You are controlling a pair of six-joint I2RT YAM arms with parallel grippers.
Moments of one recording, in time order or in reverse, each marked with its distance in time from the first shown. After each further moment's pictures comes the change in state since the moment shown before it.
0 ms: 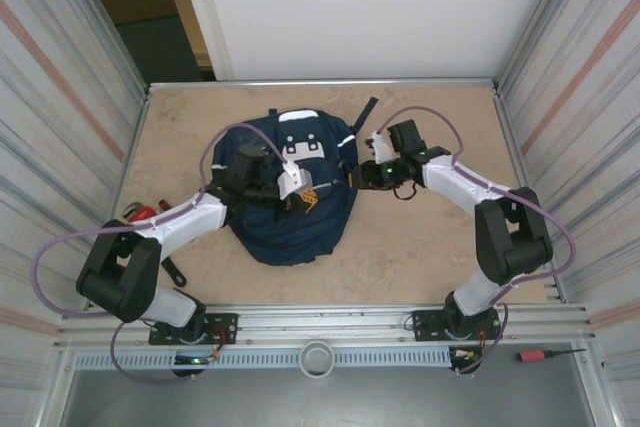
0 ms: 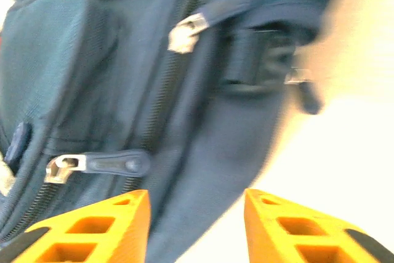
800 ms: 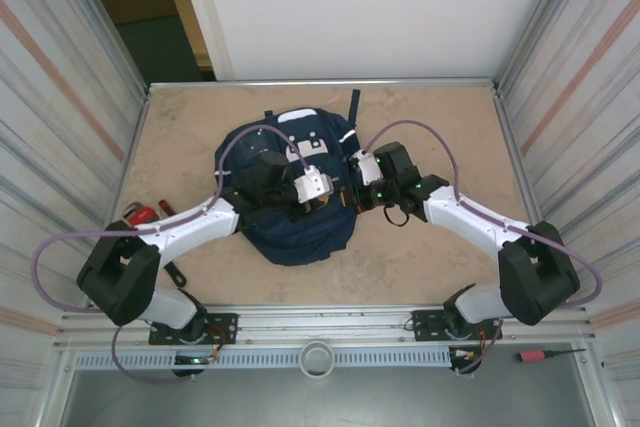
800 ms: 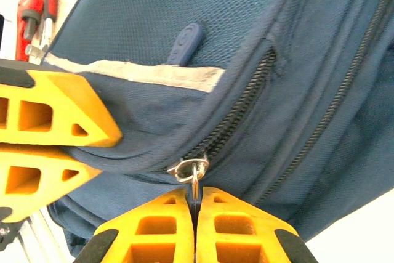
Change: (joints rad) left arm -0.143 -0.011 0.040 0.012 -0.348 0.023; right arm 0.202 -0.216 -0.175 0.150 0.095 -0.014
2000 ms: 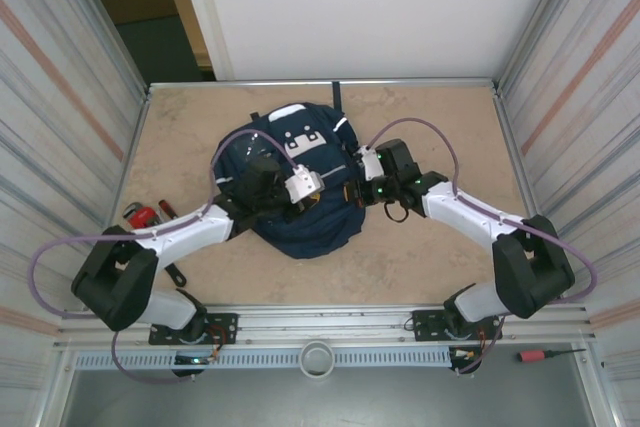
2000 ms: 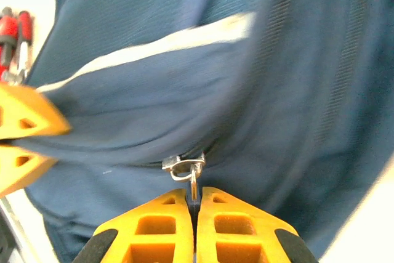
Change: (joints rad) left arm 0.039 -0.044 -0.107 0.104 -0.063 -0.092; right arm -0.045 0.050 0.021 0.008 0.038 0.051
